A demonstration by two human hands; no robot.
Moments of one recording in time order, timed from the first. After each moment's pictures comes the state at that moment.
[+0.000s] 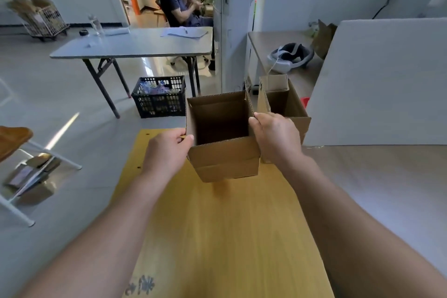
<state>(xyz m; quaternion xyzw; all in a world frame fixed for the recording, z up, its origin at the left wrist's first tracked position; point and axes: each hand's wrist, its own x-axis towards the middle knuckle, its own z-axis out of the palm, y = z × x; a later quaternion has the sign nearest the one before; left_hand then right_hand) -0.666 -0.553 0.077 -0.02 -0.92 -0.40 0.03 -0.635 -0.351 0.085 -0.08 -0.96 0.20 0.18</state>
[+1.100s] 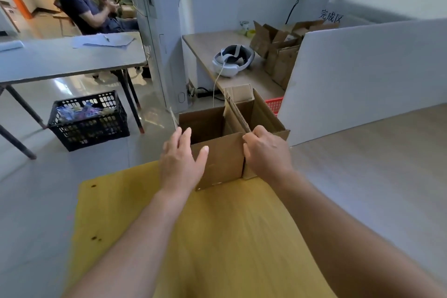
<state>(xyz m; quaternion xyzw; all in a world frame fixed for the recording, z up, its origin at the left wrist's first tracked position) -0.781 -0.488 0.033 -0.23 -0.93 -0.28 0.06 -0.695 -0.327 0.046 -0.15 -0.97 0.02 0.21</state>
